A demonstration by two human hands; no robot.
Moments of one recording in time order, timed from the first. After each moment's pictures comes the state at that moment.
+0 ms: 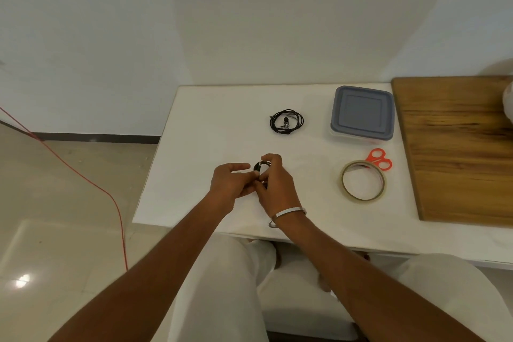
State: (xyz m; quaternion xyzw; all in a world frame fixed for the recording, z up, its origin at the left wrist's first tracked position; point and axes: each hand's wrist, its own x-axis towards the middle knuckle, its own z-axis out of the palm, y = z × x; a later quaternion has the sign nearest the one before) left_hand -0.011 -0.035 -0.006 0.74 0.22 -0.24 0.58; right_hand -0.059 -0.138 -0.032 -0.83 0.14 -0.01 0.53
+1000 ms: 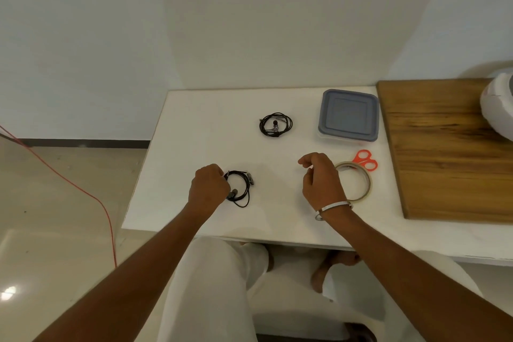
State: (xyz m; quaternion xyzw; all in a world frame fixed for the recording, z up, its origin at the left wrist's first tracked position) left_hand 0.003 -0.016 -0.021 0.97 0.05 -0.17 0.18; right_hand -0.078 -0.239 -0.036 -0.89 0.15 -0.09 0.42
